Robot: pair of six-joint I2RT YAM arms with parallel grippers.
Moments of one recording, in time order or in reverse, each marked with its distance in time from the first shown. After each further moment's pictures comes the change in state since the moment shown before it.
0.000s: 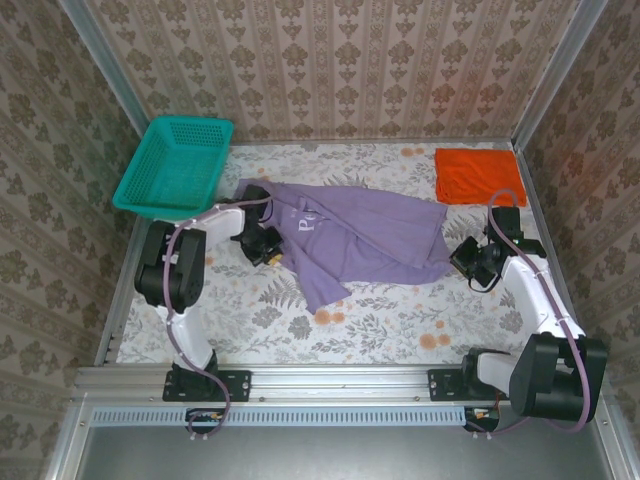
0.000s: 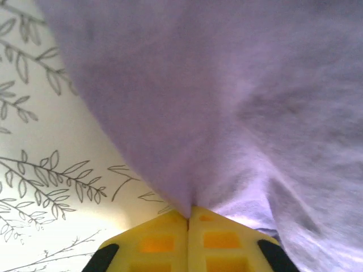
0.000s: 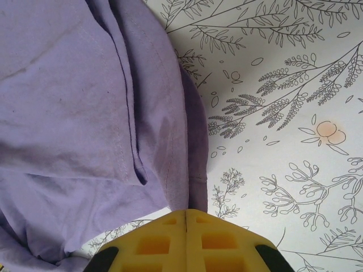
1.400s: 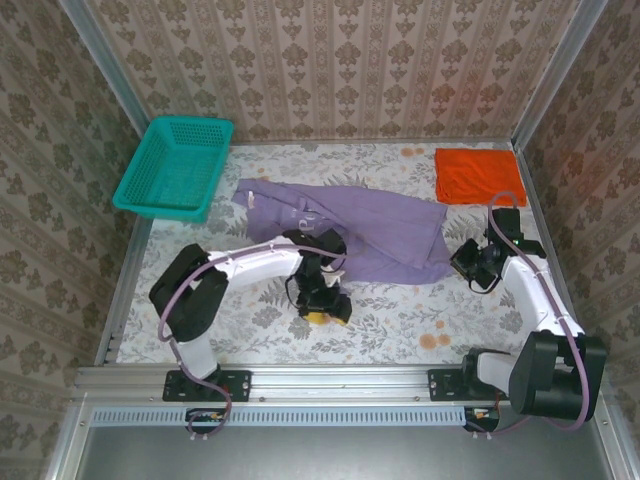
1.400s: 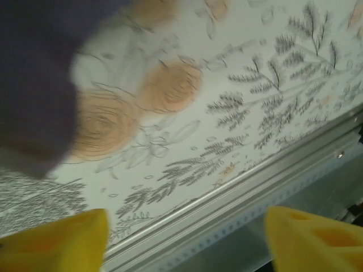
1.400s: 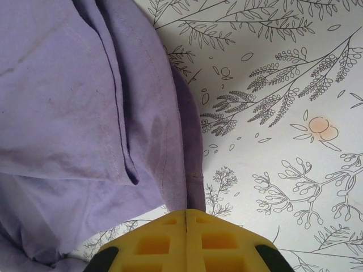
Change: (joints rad) left arm -0.536 -0.120 -0.015 -0.264 0.286 0.283; right arm -0.010 0.008 -0.012 -0.003 0.000 0.000
